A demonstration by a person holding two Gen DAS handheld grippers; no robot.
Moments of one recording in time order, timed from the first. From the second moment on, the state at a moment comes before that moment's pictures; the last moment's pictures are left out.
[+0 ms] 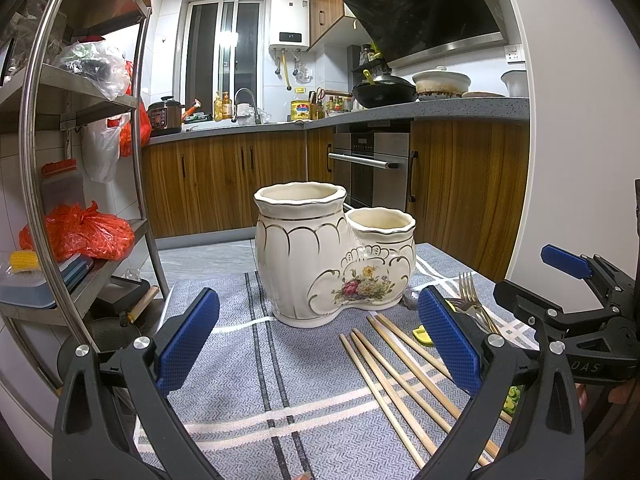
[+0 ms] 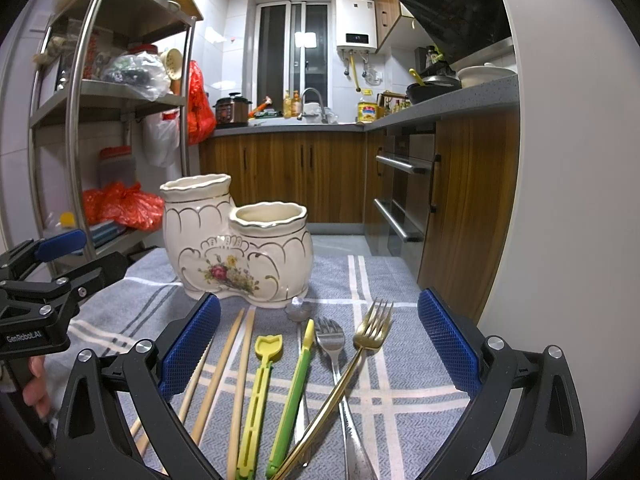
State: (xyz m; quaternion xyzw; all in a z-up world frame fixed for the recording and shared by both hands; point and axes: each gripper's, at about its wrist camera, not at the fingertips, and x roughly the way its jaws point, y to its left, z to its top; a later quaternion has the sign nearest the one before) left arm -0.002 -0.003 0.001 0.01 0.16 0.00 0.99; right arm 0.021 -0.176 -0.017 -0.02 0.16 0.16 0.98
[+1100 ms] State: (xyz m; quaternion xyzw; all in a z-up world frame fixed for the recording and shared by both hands) left arm 0.028 0.003 -0.017 0.03 0.28 -0.01 0.96; right arm 0.079 -0.218 -0.051 0.04 0.34 0.11 0.93
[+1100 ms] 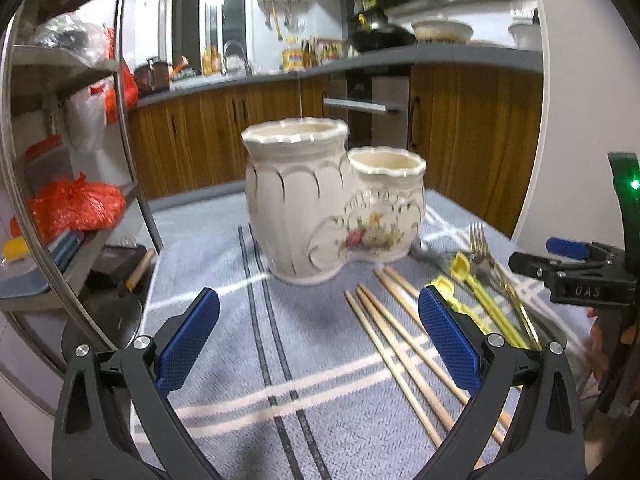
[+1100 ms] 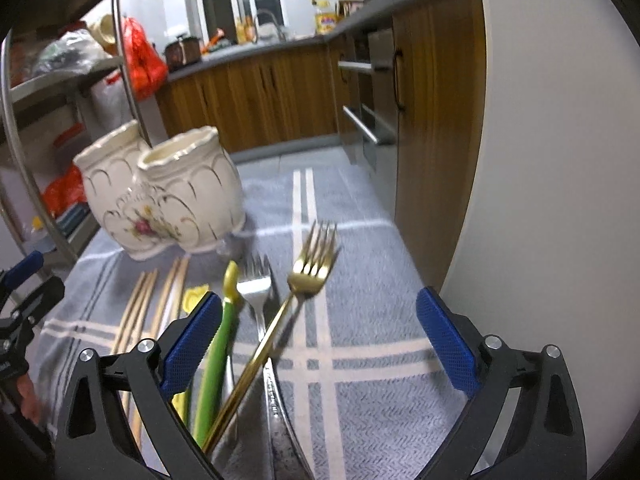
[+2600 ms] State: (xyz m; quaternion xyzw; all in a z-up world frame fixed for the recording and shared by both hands) left arm 0.031 -0.012 -0.046 0.02 0.42 -0.05 0.91; right arm 0.081 -0.211 -0.030 0.08 0.34 0.20 0.92
